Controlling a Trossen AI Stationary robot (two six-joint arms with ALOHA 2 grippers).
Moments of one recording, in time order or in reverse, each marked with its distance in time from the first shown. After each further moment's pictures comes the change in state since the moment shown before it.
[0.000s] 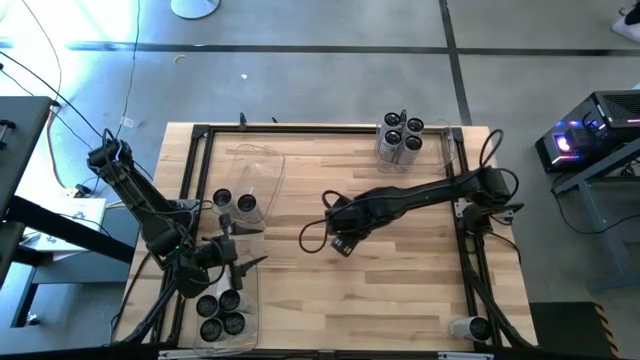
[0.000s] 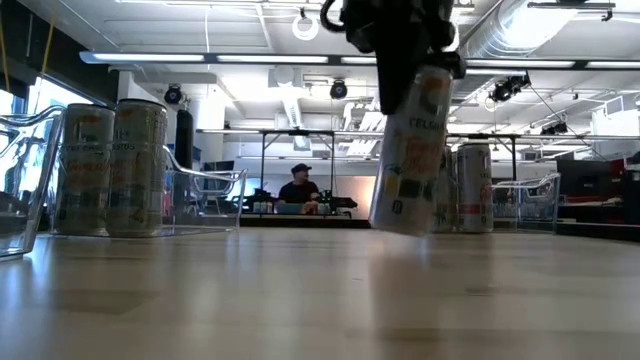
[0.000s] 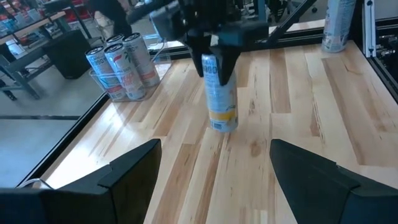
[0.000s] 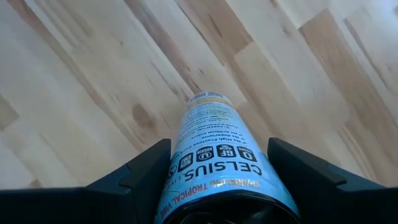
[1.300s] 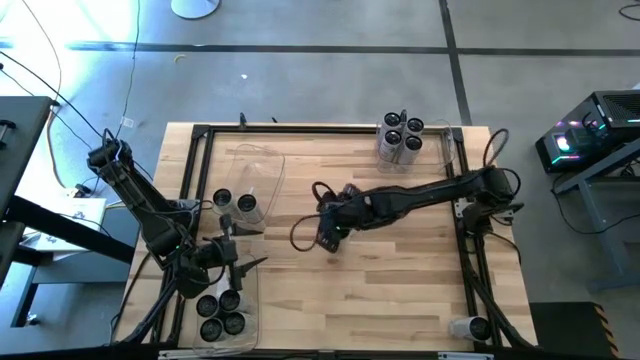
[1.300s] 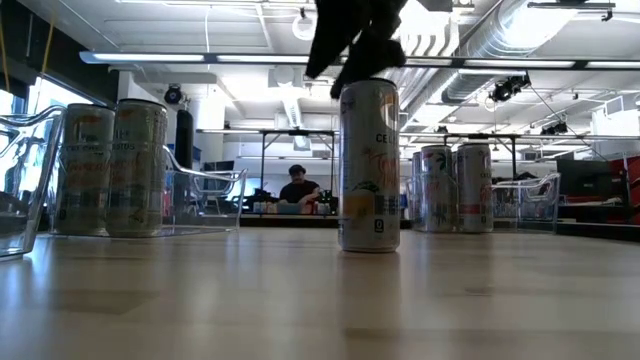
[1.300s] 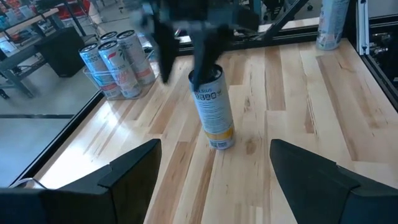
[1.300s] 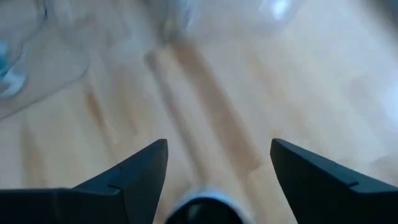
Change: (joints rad) left arm 0.000 0.000 0.000 -0.001 0.022 -0.004; right arm 0.009 -0.017 0.000 0.330 0.167 -0.267
